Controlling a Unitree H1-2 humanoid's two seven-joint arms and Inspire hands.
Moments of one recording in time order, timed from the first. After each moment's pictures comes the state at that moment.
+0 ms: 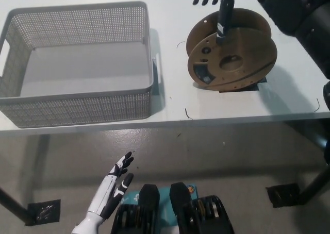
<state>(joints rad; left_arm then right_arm) -0.11 0.13 -0.12 0.39 0.23 -0.43 0.01 -1.54 -0.26 0.74 1.07 -0.47 0.20 0.83</state>
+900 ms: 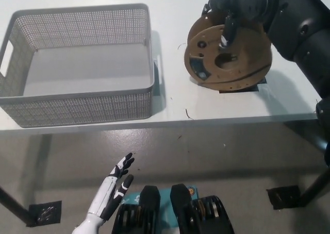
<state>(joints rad) -0.10 0.13 -0.13 0.37 0.22 -0.43 0.00 -1.44 -0.24 0.71 1.21 -0.55 0.00 0.55</state>
